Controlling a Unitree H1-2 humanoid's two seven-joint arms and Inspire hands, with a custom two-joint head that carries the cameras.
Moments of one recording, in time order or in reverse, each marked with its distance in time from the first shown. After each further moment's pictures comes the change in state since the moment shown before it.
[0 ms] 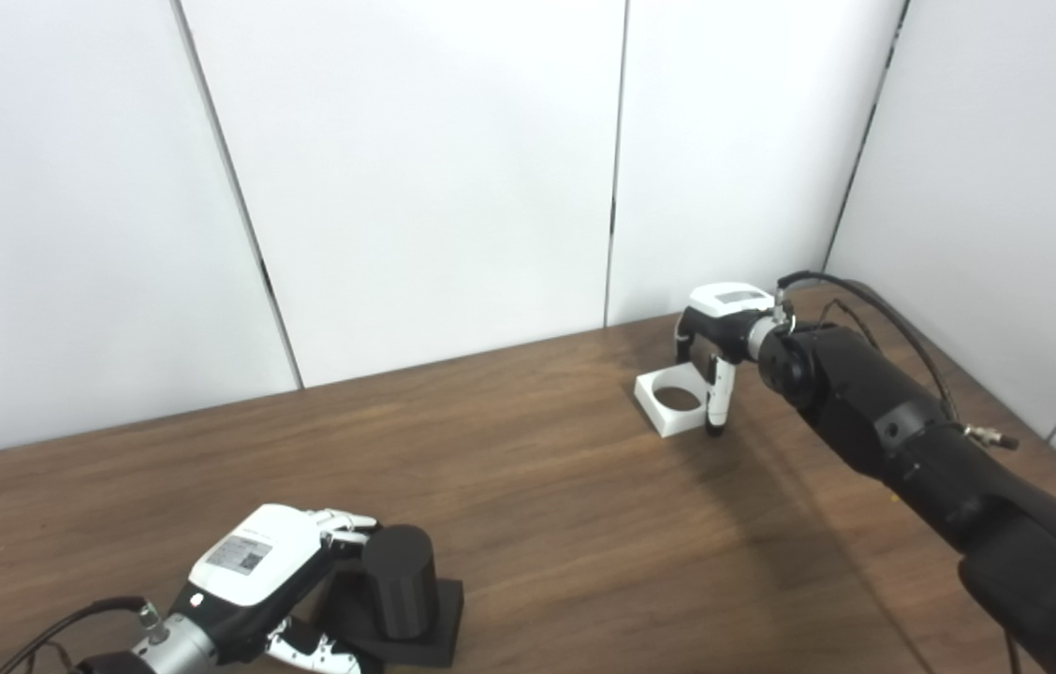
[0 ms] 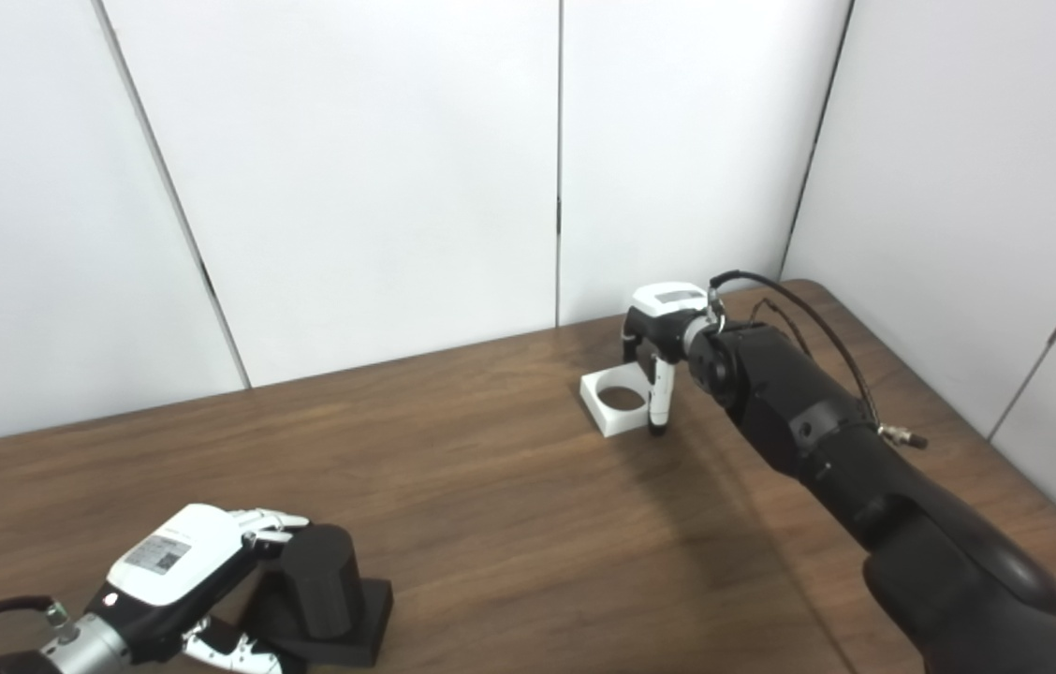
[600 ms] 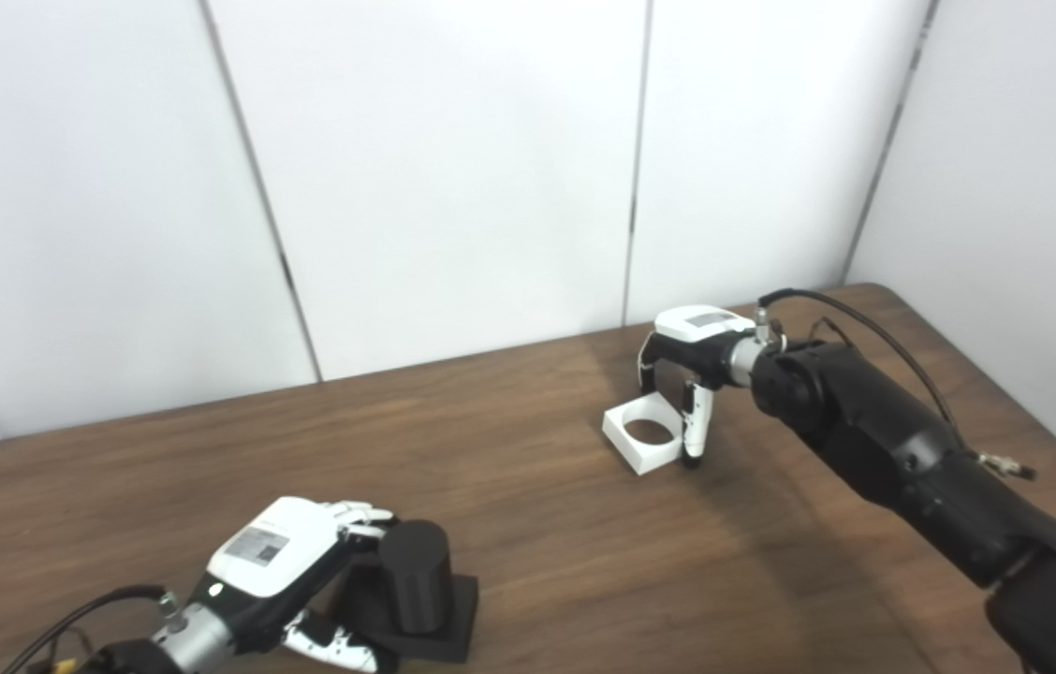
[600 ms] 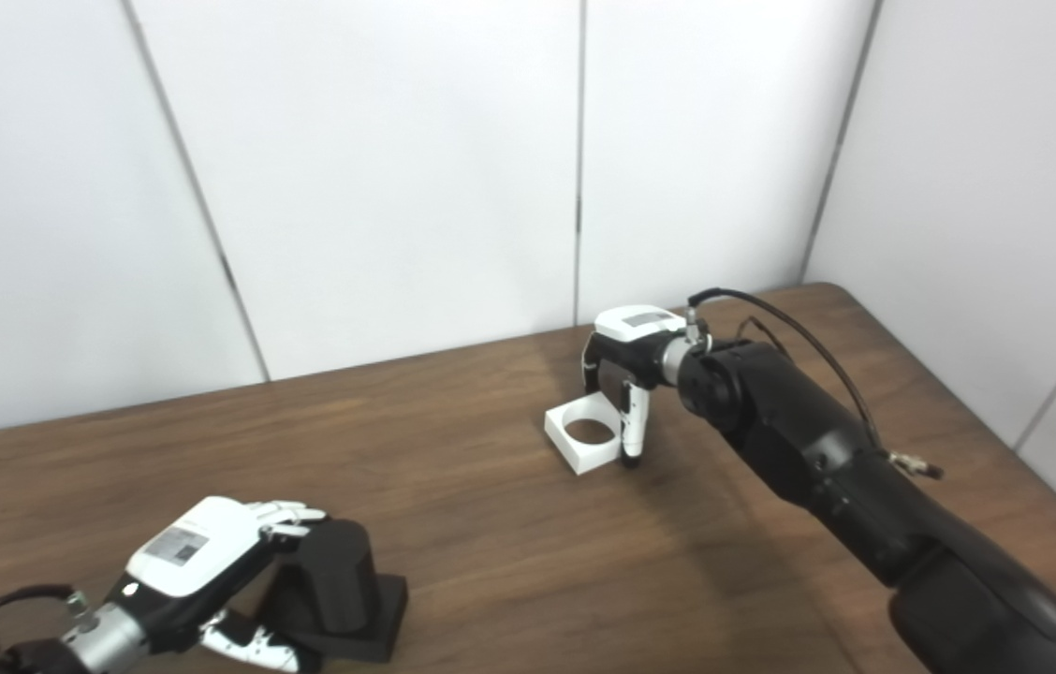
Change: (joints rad) left arm -0.004 -0.014 -0.001 0.001 0.006 0.004 -0.002; right arm 0.047 0.003 -0.009 -0.186 0.037 -0.020 0.096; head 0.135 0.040
